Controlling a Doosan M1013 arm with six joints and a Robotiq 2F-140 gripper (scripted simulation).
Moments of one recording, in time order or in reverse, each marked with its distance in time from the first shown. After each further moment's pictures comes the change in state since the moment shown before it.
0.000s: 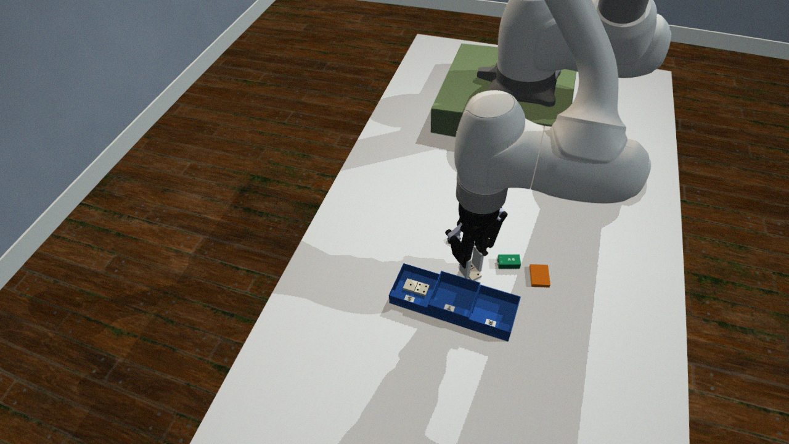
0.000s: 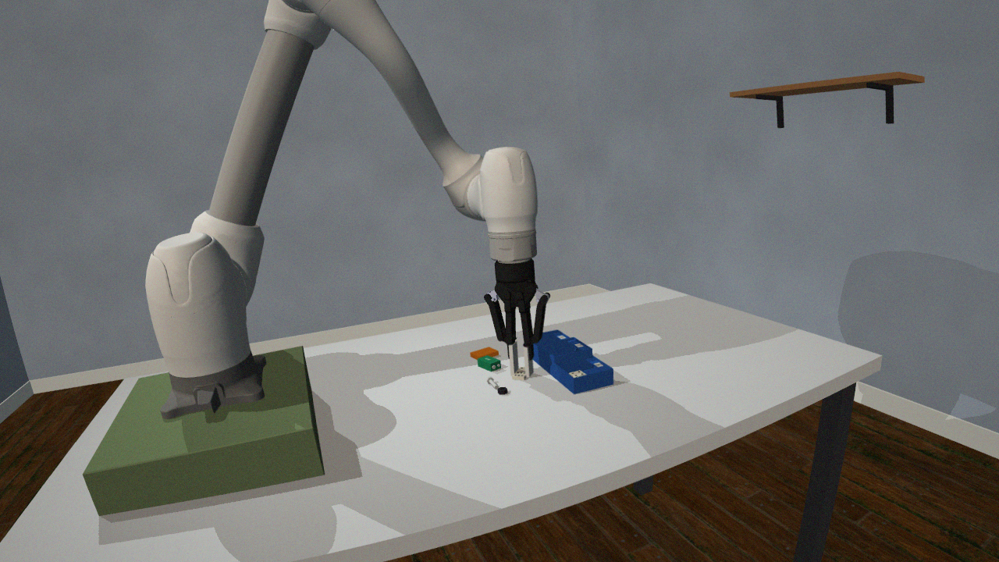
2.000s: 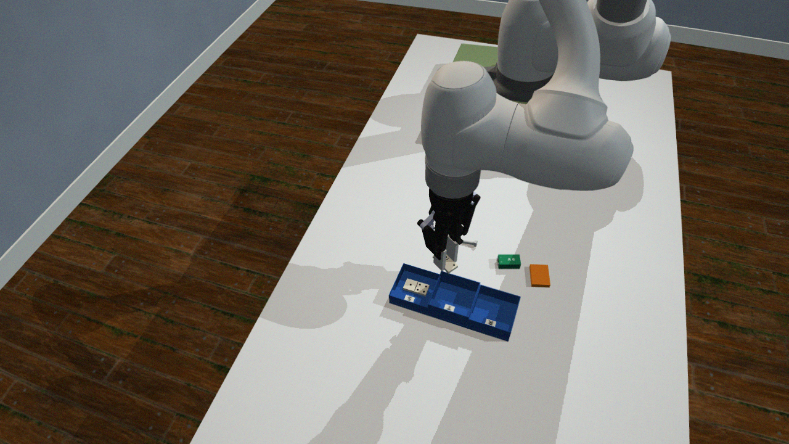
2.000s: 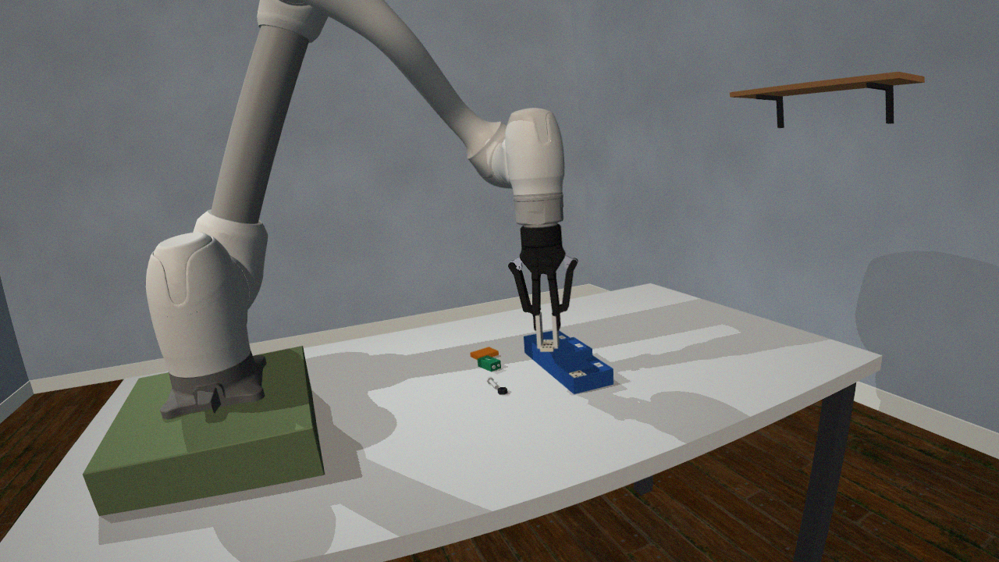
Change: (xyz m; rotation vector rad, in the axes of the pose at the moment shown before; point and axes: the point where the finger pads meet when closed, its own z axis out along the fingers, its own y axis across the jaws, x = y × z) arm -0.009 0.061 -0.067 -0.008 -0.008 -0.145
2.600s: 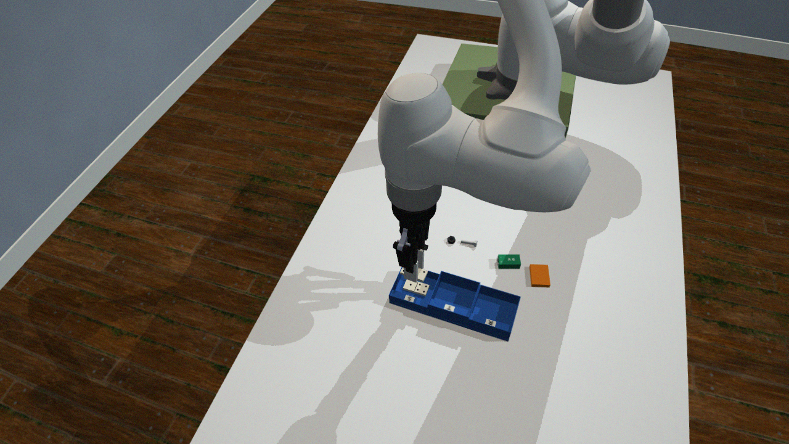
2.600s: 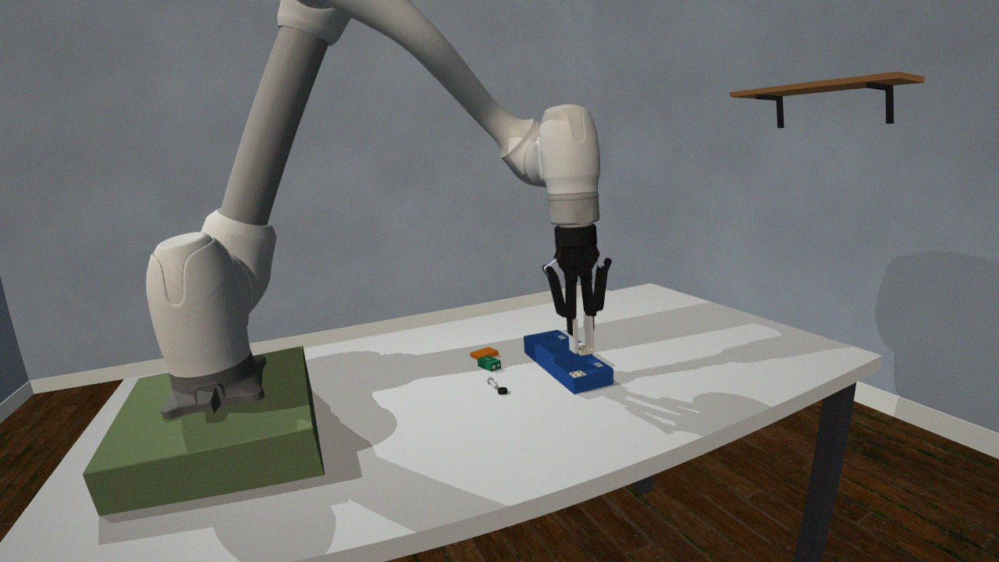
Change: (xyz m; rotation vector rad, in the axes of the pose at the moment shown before) arm -0.019 0.066 0.001 -0.002 -0.003 -0.512
